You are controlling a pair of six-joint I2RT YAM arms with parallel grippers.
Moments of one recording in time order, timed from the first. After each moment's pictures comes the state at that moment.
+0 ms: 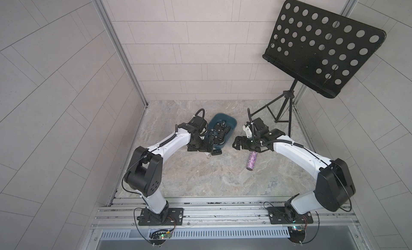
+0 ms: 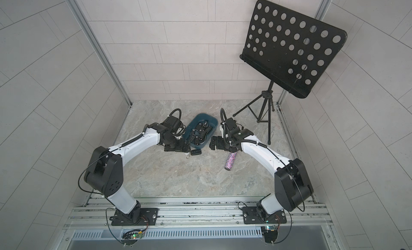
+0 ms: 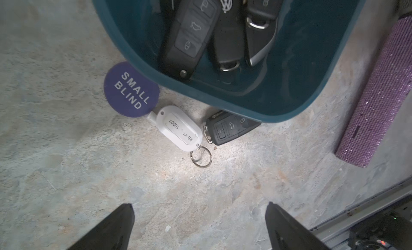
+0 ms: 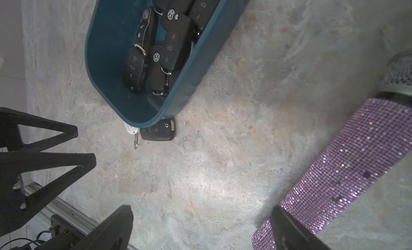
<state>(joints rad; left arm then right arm) -0.50 1.68 1.24 -0.86 0.20 -0.30 0.46 1.44 1.07 -0.66 -0.22 0.54</state>
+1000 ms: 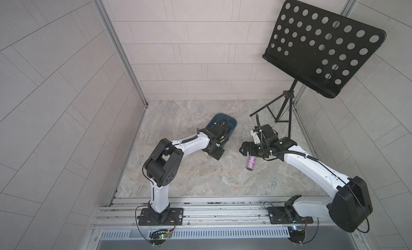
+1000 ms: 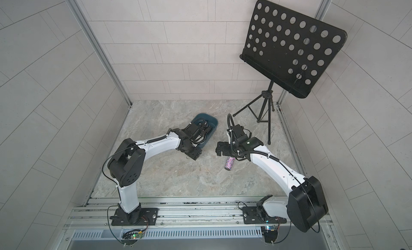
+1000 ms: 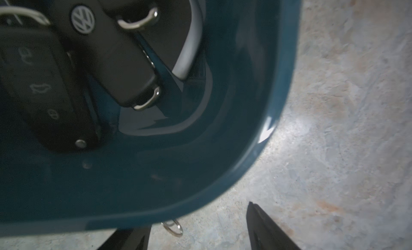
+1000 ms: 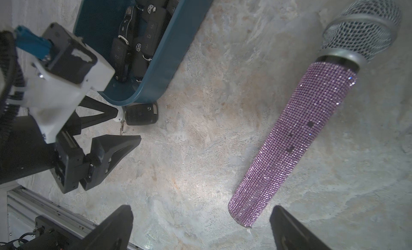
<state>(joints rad) -0.68 1.91 1.33 -0.73 0.00 -0.07 0.45 1.27 0.97 -0.70 -0.14 0.54</state>
